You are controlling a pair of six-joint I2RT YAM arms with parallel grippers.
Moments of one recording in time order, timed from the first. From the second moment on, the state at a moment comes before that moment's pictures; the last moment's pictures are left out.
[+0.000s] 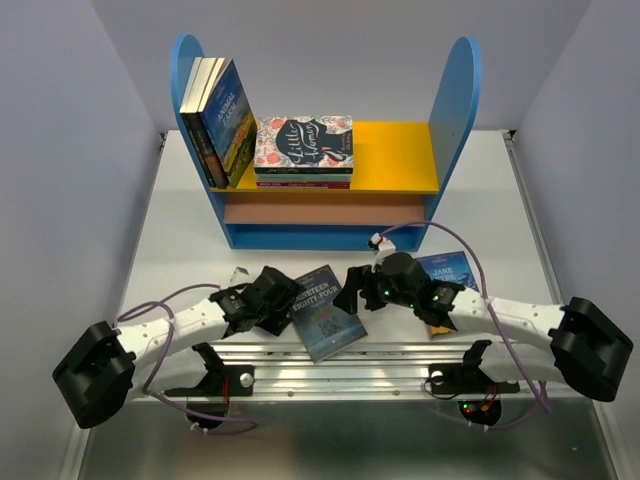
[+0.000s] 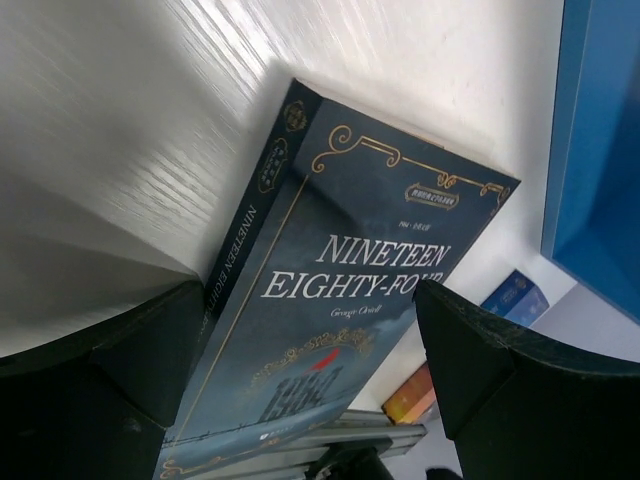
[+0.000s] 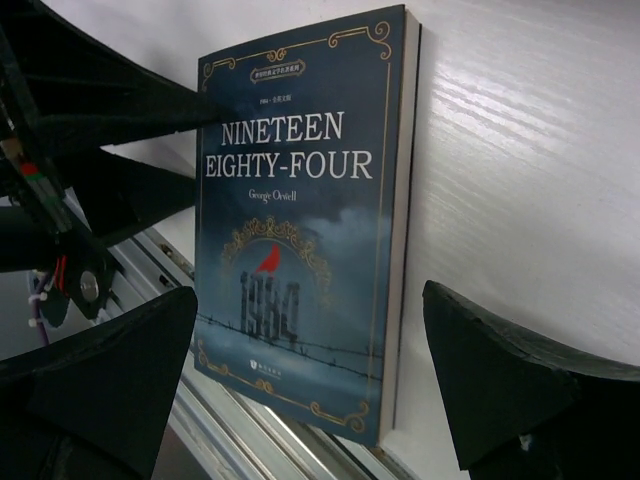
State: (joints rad) left arm -0.84 1.03 0.41 -0.40 -0.25 -1.83; right arm 0.91 1.15 0.51 0.09 -0.04 0.68
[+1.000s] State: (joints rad) left arm -0.97 1.28 0.55 -0.36 -0.23 -1.83; right arm 0.90 1.24 0.57 0.13 -0.20 0.76
